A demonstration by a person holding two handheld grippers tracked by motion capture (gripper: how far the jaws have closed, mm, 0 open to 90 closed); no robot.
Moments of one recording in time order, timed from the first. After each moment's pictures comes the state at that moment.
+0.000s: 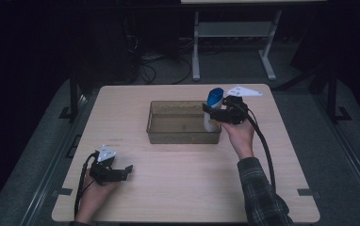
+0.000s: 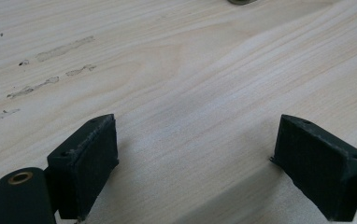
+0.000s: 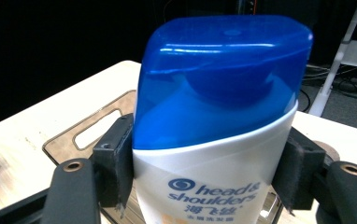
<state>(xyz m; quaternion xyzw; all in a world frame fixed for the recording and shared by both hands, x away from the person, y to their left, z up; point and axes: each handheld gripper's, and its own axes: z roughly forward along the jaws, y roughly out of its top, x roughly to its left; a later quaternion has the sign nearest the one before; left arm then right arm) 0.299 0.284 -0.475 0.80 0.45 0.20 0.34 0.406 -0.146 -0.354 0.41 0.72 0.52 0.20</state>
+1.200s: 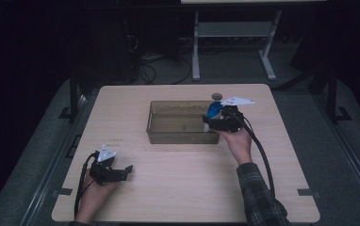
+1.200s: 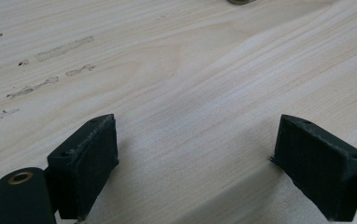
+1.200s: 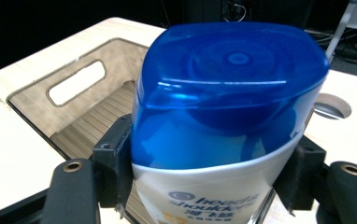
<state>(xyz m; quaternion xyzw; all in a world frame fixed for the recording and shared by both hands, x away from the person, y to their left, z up) 0.299 0.284 -0.475 0.80 0.45 0.20 0.34 0.412 -0.144 -0.397 0.43 0.75 0.47 0.18</state>
